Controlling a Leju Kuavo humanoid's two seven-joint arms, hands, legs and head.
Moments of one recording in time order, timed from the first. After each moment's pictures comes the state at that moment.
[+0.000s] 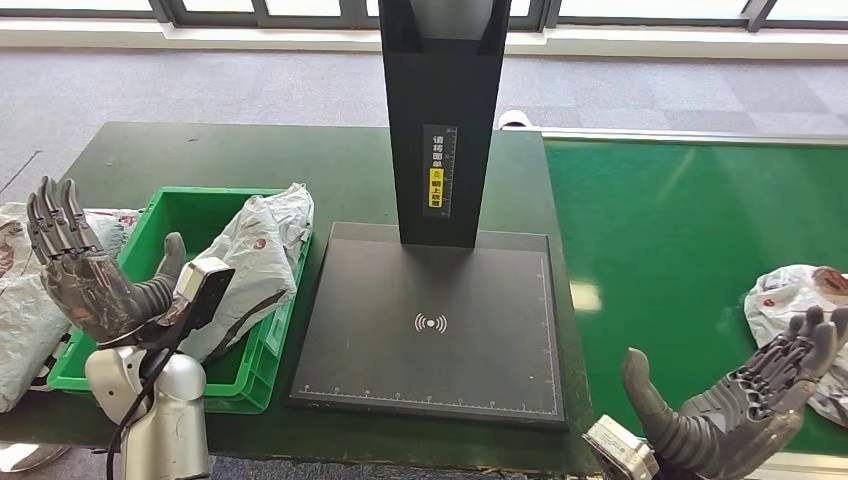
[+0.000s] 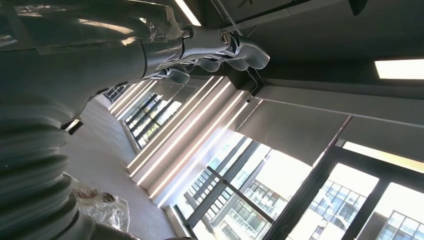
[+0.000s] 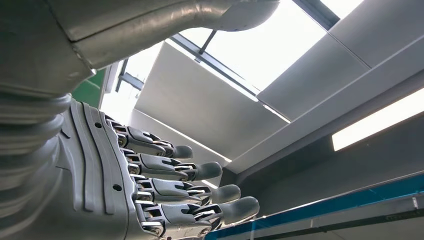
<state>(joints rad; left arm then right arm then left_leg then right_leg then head) -0.23 -0.34 0.42 -1.47 -1.23 0.70 -0.33 0.21 0.34 -0.03 -1.84 0.70 -0.70 -0.70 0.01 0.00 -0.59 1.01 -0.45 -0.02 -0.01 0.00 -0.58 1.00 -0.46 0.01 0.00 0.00</state>
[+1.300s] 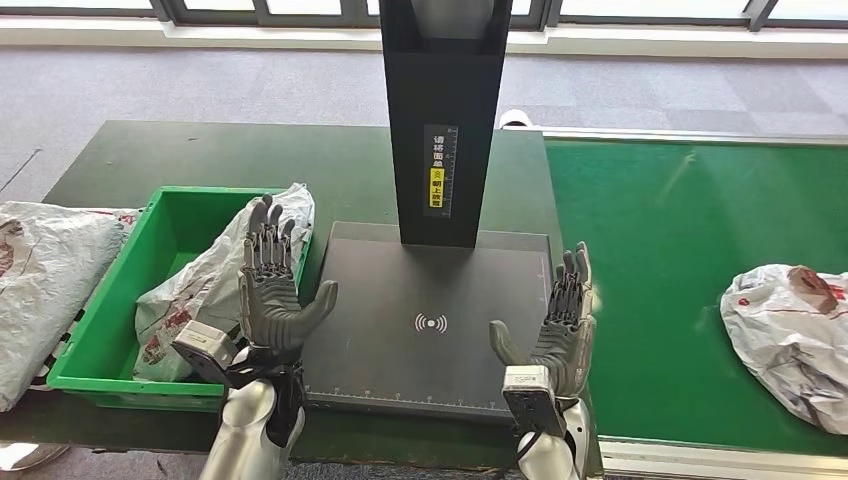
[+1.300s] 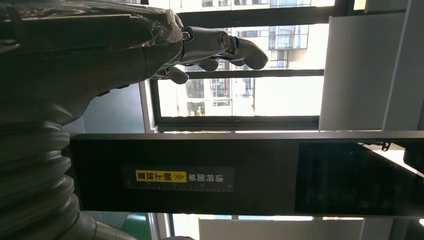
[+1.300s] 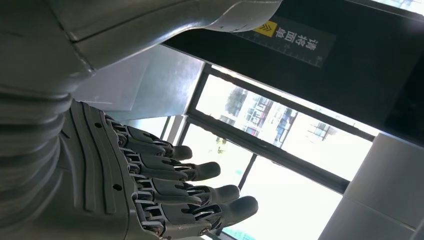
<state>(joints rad) -0.13 -0.32 -0.10 -1.31 -0.04 -0.05 -0.67 -0.01 0.29 0.26 -1.33 0.33 -0.46 -0.70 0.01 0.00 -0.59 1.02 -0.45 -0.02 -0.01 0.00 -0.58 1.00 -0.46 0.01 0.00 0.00</state>
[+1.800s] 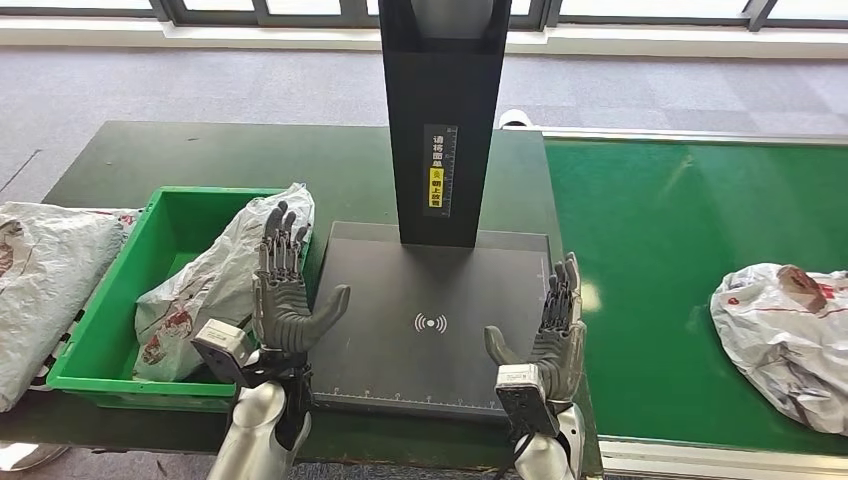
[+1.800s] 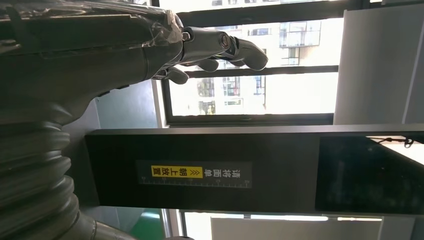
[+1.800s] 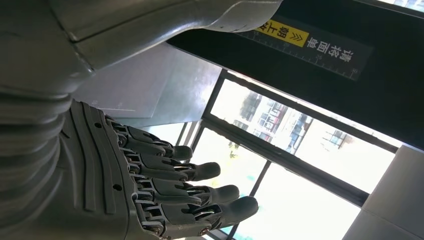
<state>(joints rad) -0.14 -0.32 -0.12 -1.26 -0.05 -0.01 -0.67 -0.02 0.27 0.27 -1.25 0.31 -0.49 -0.70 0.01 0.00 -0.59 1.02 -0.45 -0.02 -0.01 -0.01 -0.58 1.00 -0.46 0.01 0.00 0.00</state>
